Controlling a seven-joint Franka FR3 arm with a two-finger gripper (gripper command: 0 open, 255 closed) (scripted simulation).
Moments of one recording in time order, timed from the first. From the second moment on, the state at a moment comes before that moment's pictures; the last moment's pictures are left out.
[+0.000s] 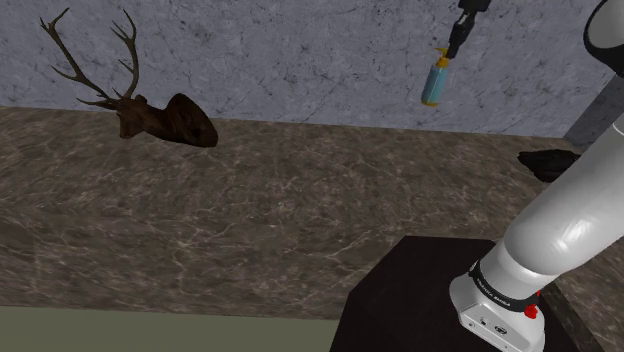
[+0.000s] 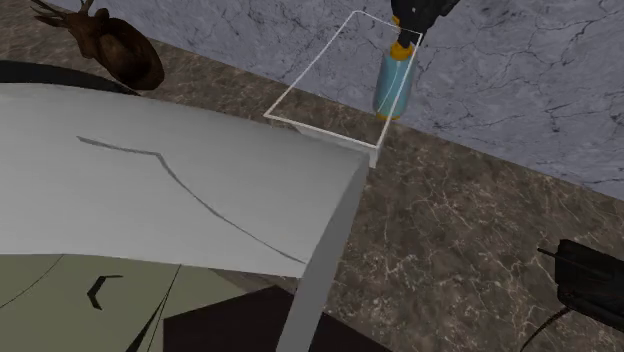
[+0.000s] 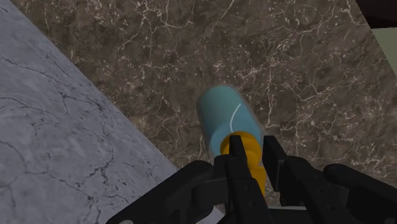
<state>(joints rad) -0.24 -0.01 -0.45 -1.50 0.07 1.47 -0.81</state>
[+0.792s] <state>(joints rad) -0.33 -0.28 -0.53 -1.75 -0.07 1.48 -0.97</state>
